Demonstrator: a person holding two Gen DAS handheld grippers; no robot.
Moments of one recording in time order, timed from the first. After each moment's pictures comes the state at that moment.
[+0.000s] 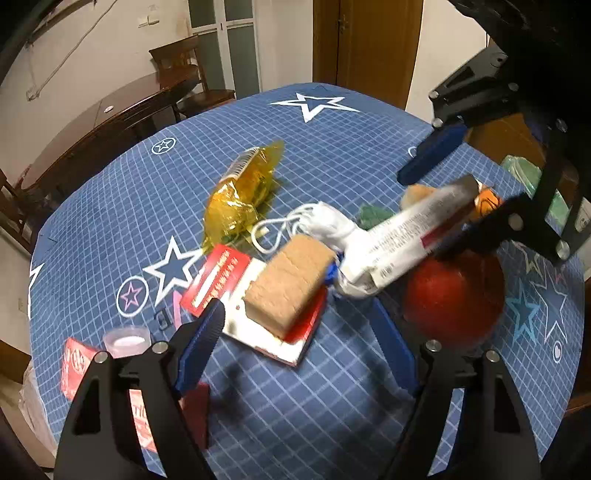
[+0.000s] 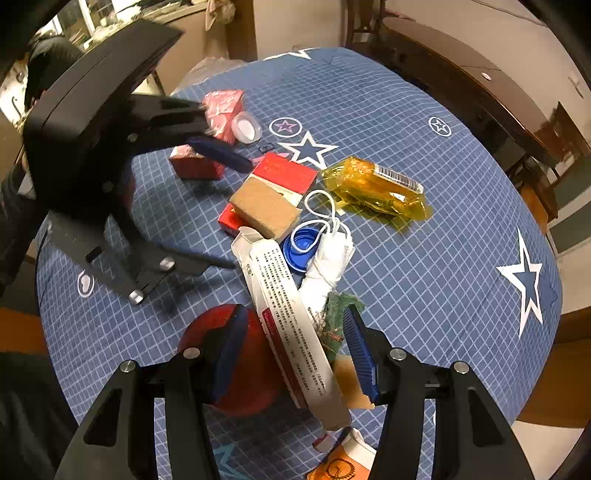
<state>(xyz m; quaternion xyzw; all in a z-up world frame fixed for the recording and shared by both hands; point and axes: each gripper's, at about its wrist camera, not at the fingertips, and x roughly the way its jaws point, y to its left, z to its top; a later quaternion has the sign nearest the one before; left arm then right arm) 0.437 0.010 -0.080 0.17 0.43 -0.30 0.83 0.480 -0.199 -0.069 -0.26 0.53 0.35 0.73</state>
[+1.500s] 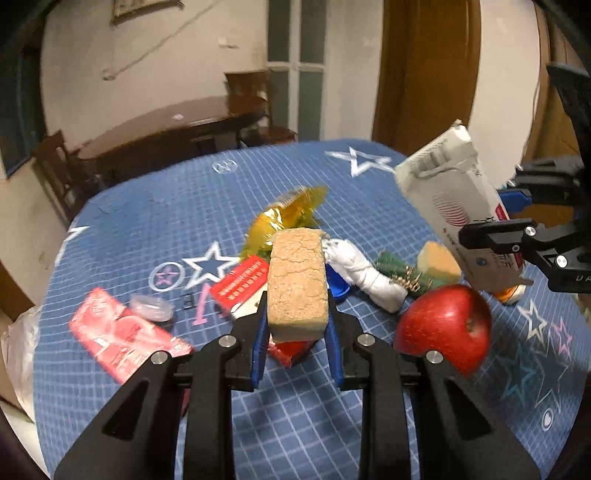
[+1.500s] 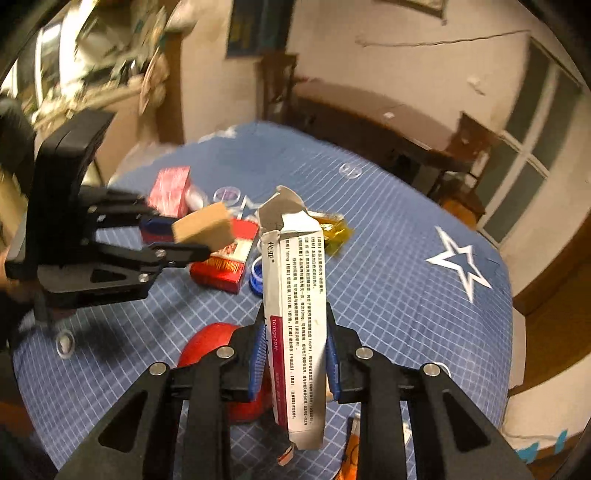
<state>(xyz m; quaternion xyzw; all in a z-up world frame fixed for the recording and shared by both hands) 0.377 0.018 -0.066 0.07 0.35 -0.19 0.92 0.409 -0.236 -0.038 -0.16 0.37 0.22 0.89</state>
